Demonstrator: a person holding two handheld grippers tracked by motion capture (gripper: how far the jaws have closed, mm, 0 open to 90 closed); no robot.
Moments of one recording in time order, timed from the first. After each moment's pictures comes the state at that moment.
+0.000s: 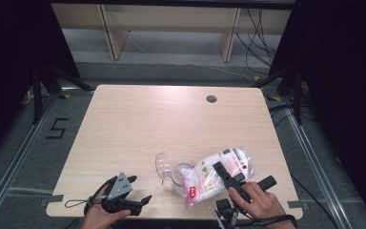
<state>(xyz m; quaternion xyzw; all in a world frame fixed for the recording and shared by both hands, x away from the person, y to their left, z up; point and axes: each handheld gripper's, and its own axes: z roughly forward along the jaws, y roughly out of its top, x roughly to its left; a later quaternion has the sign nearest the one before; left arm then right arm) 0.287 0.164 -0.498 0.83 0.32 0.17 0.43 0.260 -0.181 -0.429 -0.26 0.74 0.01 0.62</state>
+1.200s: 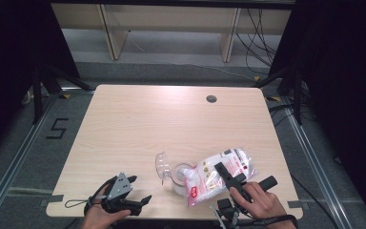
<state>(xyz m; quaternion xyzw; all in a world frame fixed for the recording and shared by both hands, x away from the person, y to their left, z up) 0.286 0.164 -0.498 0.83 0.32 0.17 0.43 0.261 -0.184 -0.432 -0.26 0.75 0.01 0.61</state>
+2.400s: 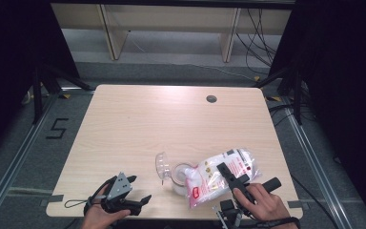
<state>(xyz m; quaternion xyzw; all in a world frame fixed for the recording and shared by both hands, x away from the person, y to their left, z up) 0.286 0.164 -0.498 0.82 0.32 0.17 0.44 0.256 -0.187 -0.424 -0.25 0.75 0.02 0.61</state>
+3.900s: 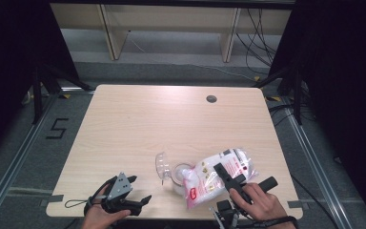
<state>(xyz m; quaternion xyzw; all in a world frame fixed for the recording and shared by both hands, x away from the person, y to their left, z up) 0.286 0.163 -0.499 0.82 0.32 0.17 0.44 0.256 -0.181 -0.425 -0.26 0.74 0.01 0.61</state>
